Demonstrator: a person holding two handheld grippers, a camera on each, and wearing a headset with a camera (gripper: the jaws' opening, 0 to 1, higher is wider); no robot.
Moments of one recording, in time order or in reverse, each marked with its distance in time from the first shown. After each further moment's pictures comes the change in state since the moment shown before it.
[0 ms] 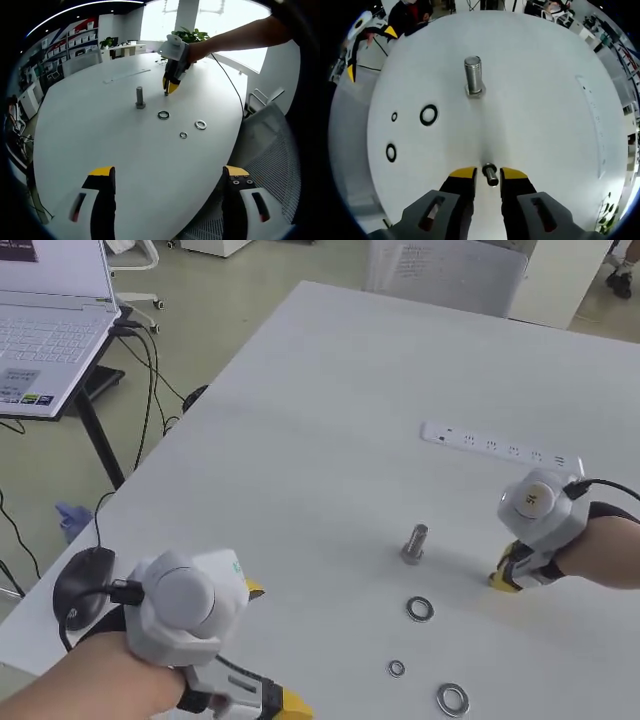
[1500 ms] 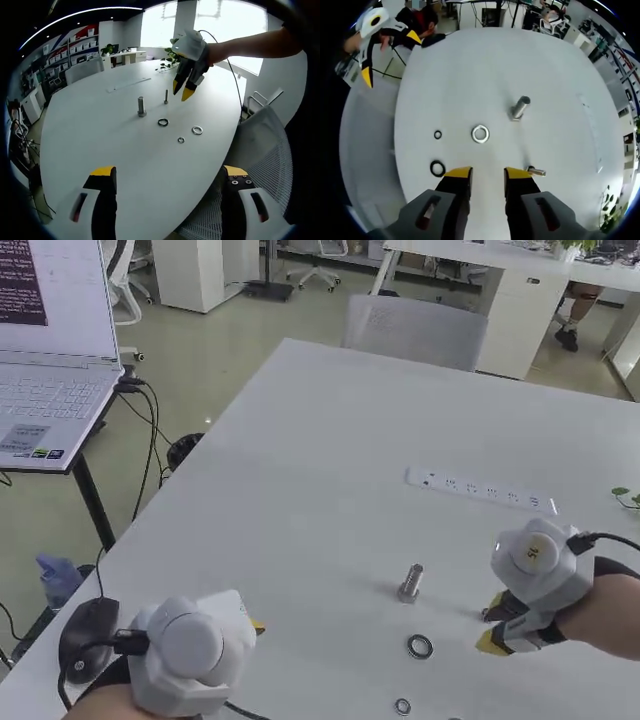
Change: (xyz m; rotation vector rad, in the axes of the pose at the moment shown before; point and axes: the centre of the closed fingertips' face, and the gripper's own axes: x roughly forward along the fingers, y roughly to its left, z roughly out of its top) left arm -0.029 -0.011 0.010 0.033 -0.063 0.013; right arm -0.042 0.080 0.030 0.010 -0.061 -0.013
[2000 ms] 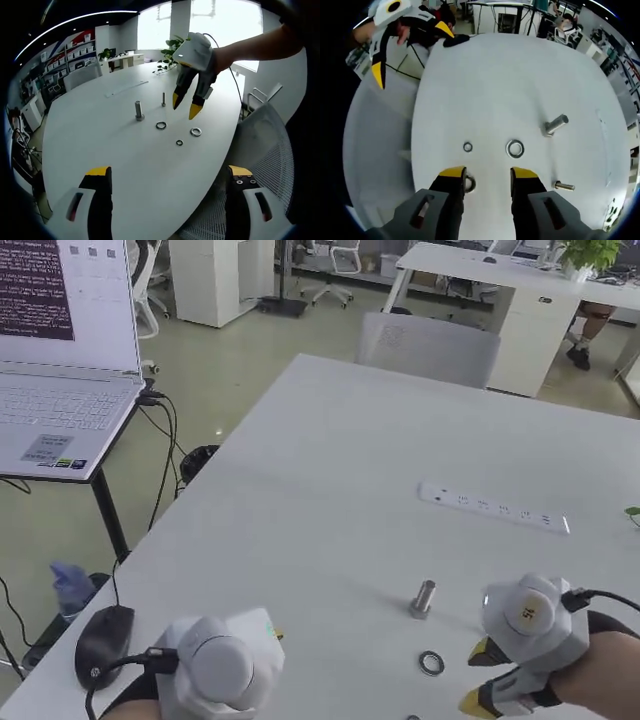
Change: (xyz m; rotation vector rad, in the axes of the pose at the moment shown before) left arm 0.003 -0.002 0.007 0.039 -0.010 0.011; right arm 0.015 0.059 0.023 -0.082 -0.061 0.080
